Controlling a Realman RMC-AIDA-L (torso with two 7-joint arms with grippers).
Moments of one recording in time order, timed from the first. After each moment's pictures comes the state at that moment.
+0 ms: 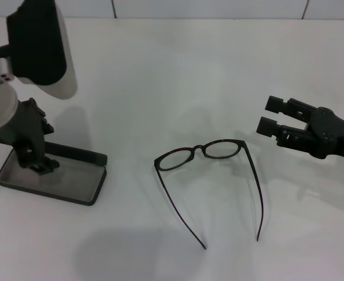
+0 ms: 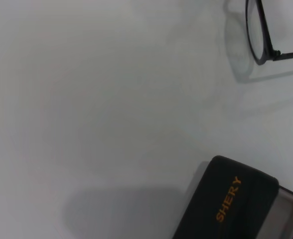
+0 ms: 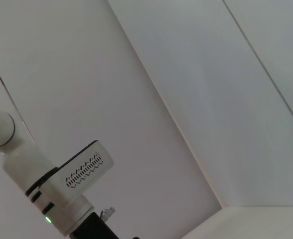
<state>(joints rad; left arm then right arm) -0.46 -2.08 1.39 1.67 2.84 1.79 -2.03 0.54 1.90 -1.94 -0.23 -0.47 -1.55 1.18</state>
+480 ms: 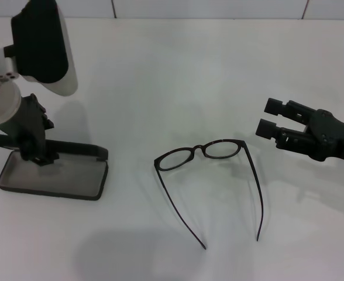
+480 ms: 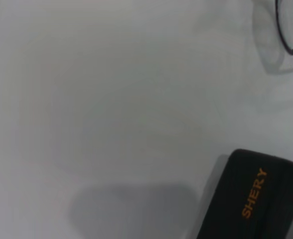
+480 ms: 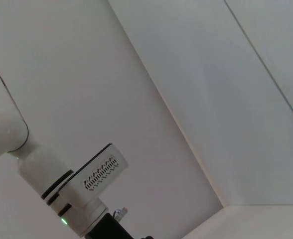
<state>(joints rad) -0.47 -2.06 1.40 1.57 2.84 1.69 -2.03 0.54 1.90 -1.95 -0.23 -0.47 -1.56 1.18</state>
